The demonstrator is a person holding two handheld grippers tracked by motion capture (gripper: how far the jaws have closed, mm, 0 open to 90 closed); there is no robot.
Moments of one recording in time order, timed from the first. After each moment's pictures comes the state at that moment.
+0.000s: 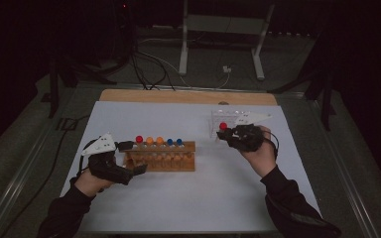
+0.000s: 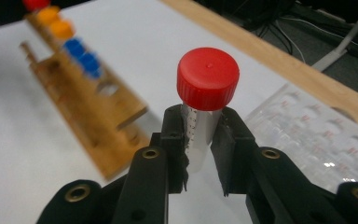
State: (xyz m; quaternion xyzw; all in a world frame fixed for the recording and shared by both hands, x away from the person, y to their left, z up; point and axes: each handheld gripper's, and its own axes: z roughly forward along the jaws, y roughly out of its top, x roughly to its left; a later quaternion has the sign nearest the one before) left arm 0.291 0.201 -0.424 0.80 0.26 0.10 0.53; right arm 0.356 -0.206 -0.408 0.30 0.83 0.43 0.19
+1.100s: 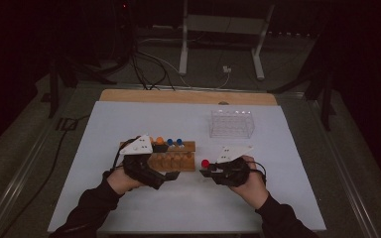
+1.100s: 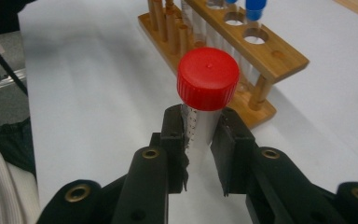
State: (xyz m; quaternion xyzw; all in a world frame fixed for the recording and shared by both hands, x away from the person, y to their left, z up) left arm 0.294 0.117 -0.418 0.82 0.18 0.05 0.54; right arm 0.289 -0.168 -0.440 0.21 0.88 0.42 0.10
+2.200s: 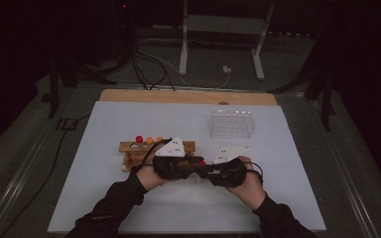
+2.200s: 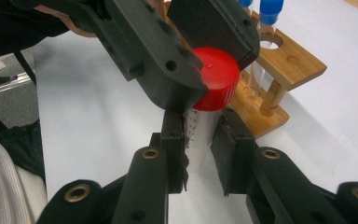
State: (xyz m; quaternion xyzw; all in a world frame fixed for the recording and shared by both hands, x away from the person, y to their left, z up) left arm 0.305 0.056 -0.427 0.84 0.12 0.05 0.53; right arm 0.288 -0.161 -0.441 0.21 0.88 0.43 0.09
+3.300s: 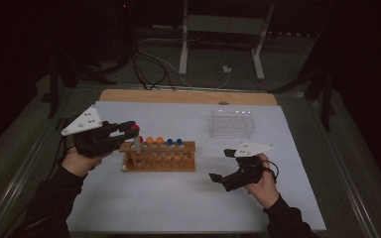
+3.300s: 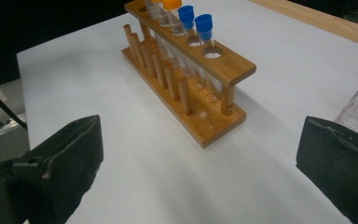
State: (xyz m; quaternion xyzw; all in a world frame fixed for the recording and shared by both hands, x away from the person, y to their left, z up) left arm 0.304 0.221 -0.349 0.77 0.25 0.20 0.55; right arm 0.291 -0.203 -0.436 0.27 0.83 0.48 0.10
